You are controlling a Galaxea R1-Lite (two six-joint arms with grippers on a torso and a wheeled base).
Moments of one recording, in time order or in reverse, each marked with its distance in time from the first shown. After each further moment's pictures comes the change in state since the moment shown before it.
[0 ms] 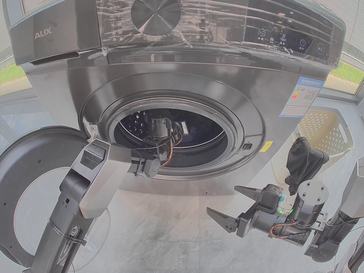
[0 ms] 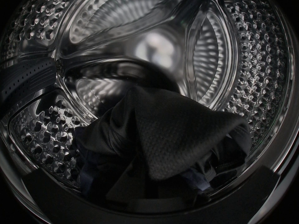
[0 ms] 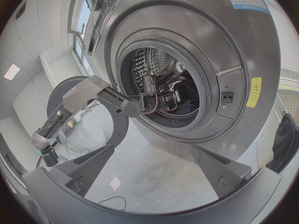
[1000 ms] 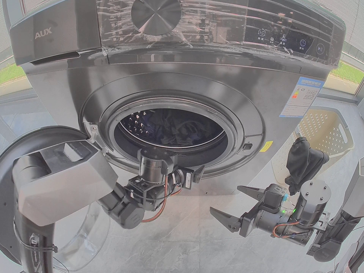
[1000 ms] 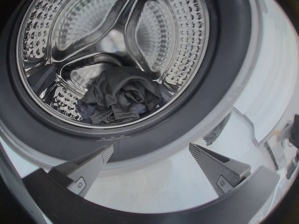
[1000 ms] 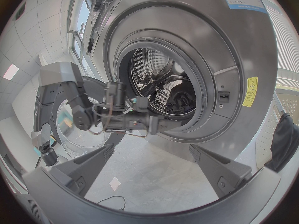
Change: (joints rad) left arm -0.162 -0.404 0.991 -0.326 -0.055 0.159; right arm -0.011 -0.012 0.017 0.000 0.000 0.000
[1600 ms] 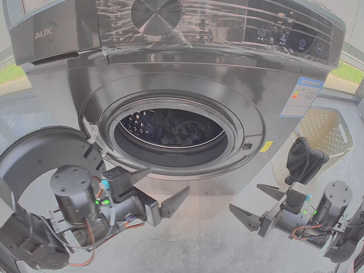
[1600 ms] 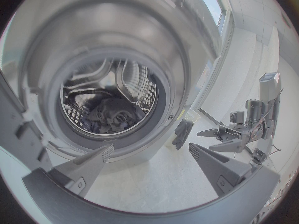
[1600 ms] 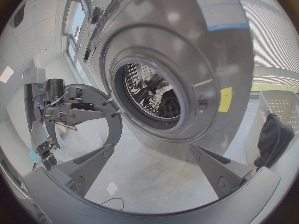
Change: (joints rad) left arm -0.112 -0.567 0.632 -0.186 -0.080 -0.019; right arm 0.000 -0.143 0.108 0.004 -0.084 0.025
